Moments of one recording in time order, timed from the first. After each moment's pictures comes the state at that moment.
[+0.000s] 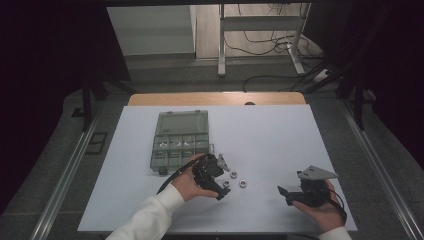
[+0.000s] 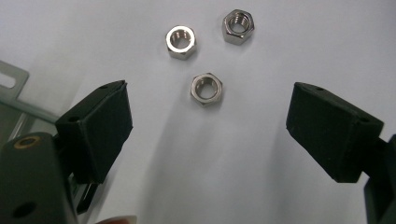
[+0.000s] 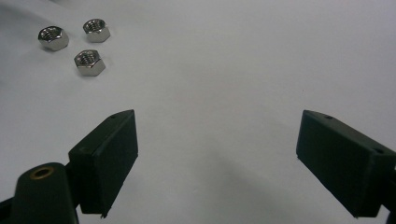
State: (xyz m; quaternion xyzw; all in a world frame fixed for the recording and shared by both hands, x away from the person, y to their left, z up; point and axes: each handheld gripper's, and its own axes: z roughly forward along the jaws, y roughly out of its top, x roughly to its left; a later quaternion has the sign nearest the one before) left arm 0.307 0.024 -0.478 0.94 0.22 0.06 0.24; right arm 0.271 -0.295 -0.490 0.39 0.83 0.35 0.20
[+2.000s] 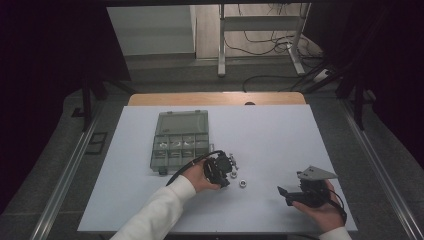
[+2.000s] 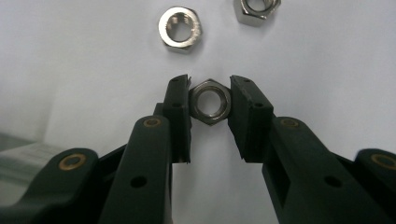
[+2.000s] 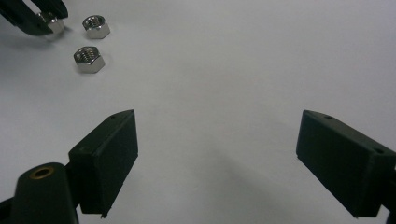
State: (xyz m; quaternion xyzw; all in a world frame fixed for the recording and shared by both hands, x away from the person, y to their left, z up) left arm 0.336 0.003 -0.491 0.97 0.20 0.02 0.16; right arm 0.271 -0.295 -0.491 0.39 0.83 0.34 0.20
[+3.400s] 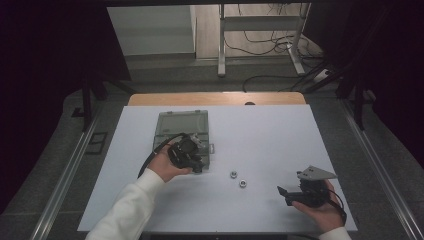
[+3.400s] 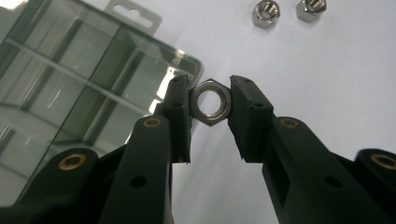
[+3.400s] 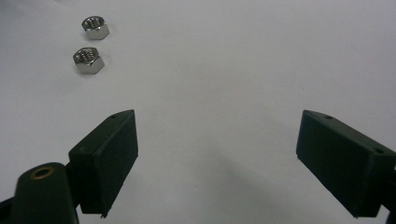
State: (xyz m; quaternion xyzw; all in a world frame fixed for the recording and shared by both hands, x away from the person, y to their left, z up) left arm 0.342 0.099 -0.445 0.93 0.29 0.04 0.23; right arm 0.270 -0.294 -0.490 0.40 0.83 0.34 0.21
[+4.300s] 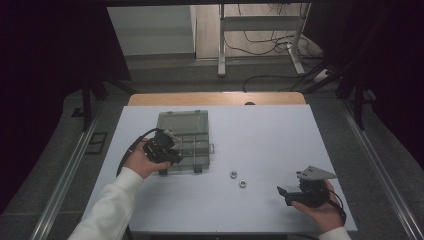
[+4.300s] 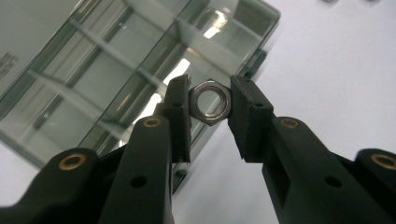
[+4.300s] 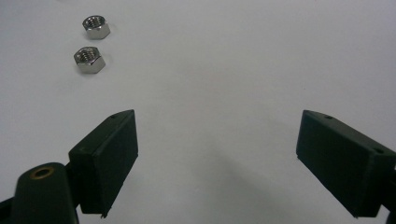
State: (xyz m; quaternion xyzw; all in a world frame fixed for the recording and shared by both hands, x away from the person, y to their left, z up) left arm 0.345 0.163 -0.443 0.90 0.35 0.06 0.23; right arm 0.270 -0.293 -0.491 0.40 0.83 0.34 0.20
